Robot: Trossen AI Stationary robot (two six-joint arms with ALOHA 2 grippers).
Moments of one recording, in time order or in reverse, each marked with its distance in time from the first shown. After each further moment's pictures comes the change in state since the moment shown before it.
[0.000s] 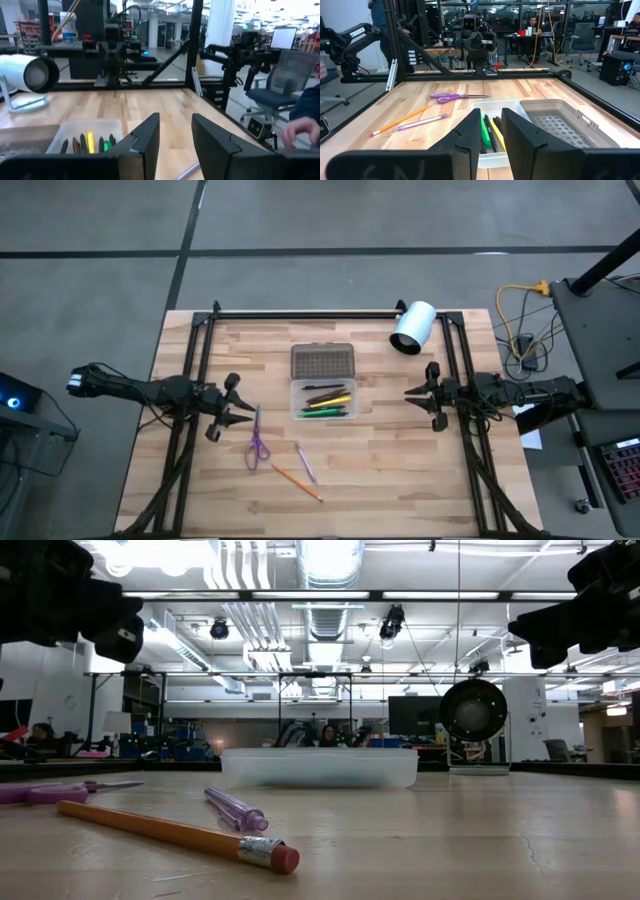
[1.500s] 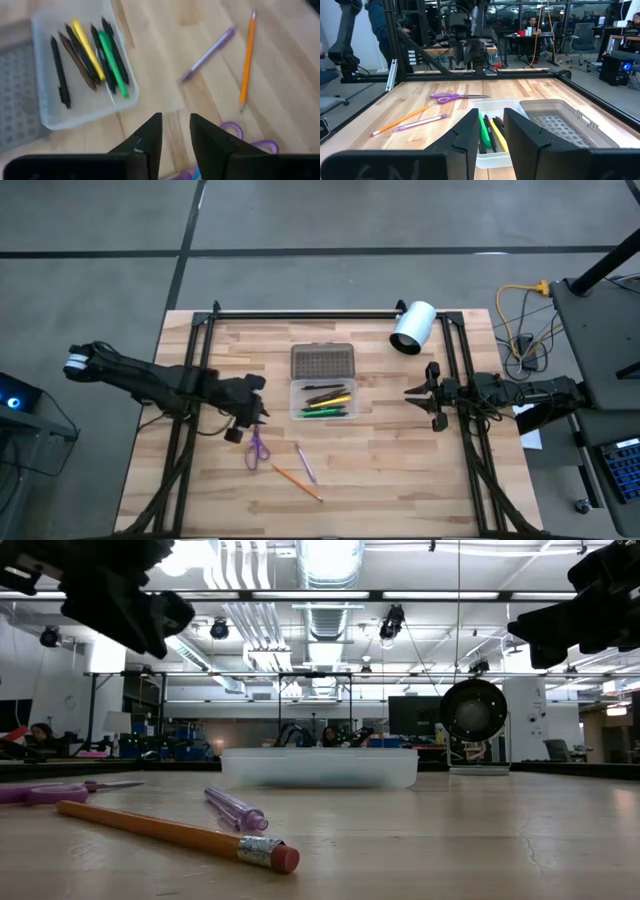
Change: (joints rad) left arm -0.002 0.692 0.693 -0.813 -0.043 0.226; right arm 0.000 0.000 0.000 0.000 0.000 0.000
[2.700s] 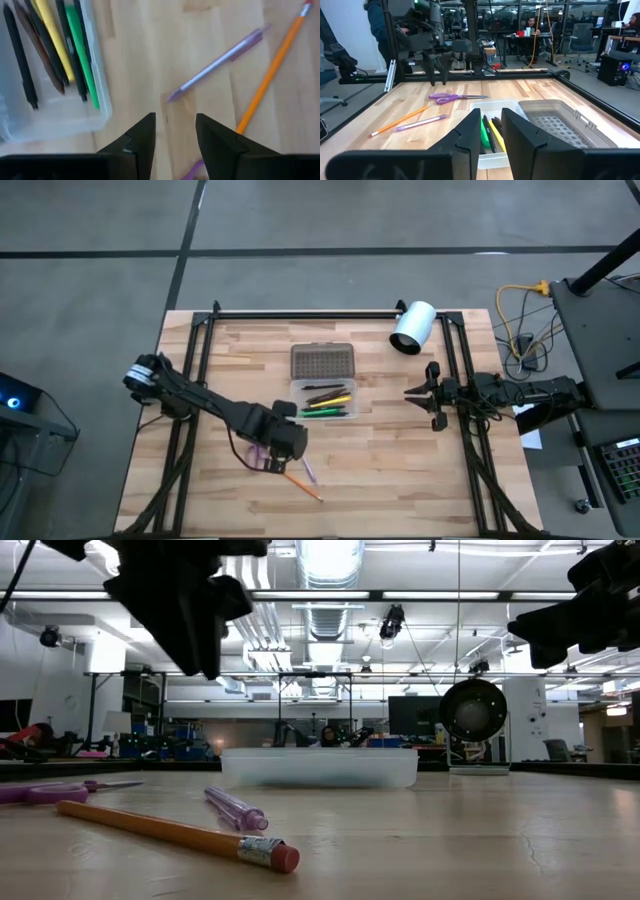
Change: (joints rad) left arm -0.219 0.697 0.604 -0.334 -0.228 -0.346; right arm 0.000 0.000 0.000 0.001 0.006 0.000
